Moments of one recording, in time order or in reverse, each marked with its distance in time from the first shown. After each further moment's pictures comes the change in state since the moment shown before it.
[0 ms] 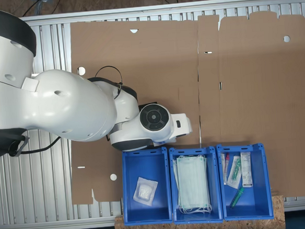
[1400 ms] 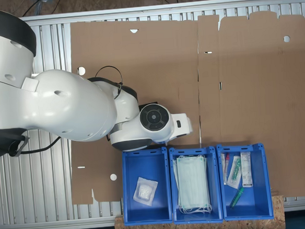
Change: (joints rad) arm 0.000 0.000 0.000 0.002 0.000 0.004 0.000
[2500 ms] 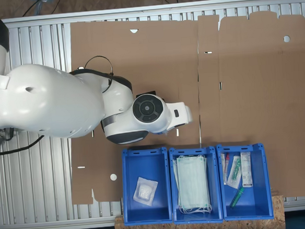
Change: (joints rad) arm -0.001 -0.121 0.054 -0.075 0.000 0.001 0.000
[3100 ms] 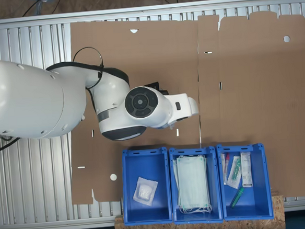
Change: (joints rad) arm 0.002 -0.145 0.030 -0.040 0.000 -0.005 0.000
